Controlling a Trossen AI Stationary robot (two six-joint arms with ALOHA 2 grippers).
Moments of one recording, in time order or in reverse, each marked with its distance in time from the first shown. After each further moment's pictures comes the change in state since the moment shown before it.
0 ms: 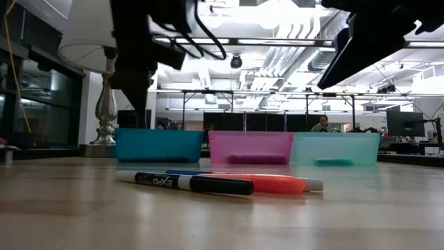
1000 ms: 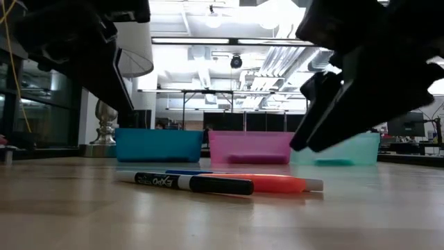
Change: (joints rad) left arm -0.468 -0.015 -0.149 0.443 -0.020 -0.408; right arm 0.035 0.372 0.000 0.557 -0.227 -0.118
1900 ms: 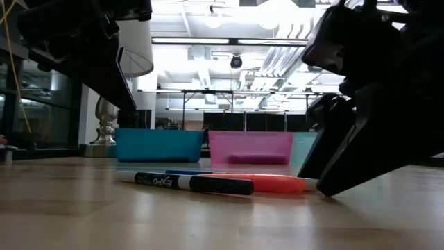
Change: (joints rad) left arm 0.000 0.000 0.000 0.028 -0.002 -0.013; right arm 0.030 0.105 0.000 0.069 0.025 0.057
